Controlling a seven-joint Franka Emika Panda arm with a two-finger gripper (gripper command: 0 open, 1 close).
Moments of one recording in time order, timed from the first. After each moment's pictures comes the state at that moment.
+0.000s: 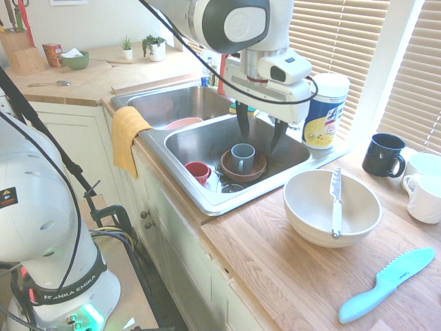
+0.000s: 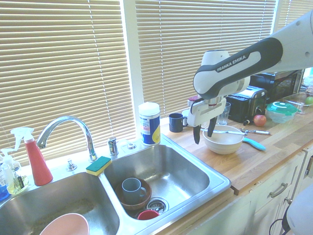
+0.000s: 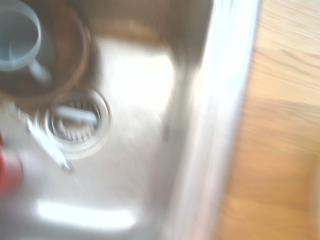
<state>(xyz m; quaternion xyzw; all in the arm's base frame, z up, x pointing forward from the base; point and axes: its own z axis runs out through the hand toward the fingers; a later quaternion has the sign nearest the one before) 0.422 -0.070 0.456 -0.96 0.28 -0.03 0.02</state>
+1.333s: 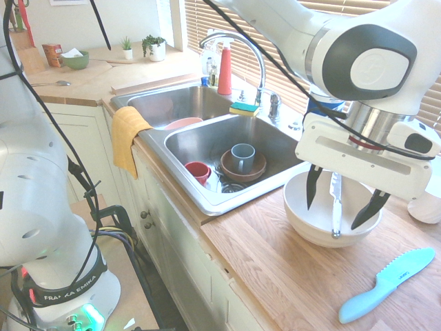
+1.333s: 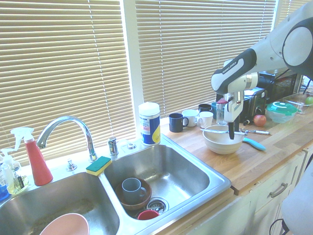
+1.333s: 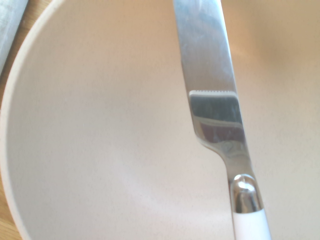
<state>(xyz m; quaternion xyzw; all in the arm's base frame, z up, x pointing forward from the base) 0.464 -0.251 0.400 -0.98 0.19 0.07 -0.02</state>
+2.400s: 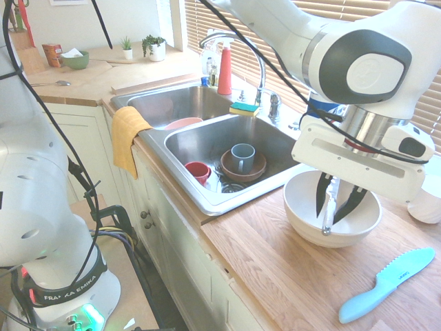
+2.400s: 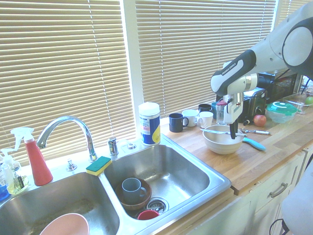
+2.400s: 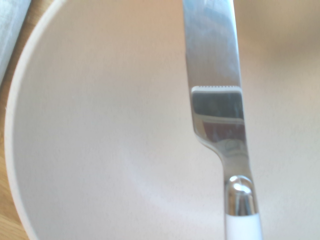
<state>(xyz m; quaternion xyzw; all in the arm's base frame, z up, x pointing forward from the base) 0.460 -0.247 0.390 -0.98 0.19 0.08 -0.02</state>
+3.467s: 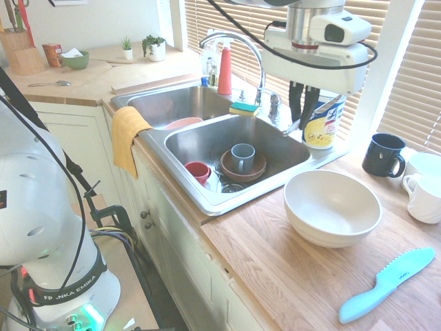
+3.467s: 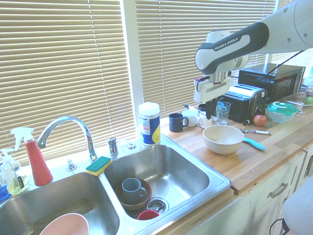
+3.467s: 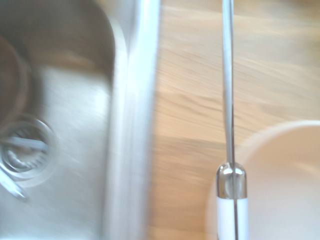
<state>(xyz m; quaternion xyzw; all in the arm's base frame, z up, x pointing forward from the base) 0.478 -0.067 0.503 -0.94 0.35 -0.05 -0.01</state>
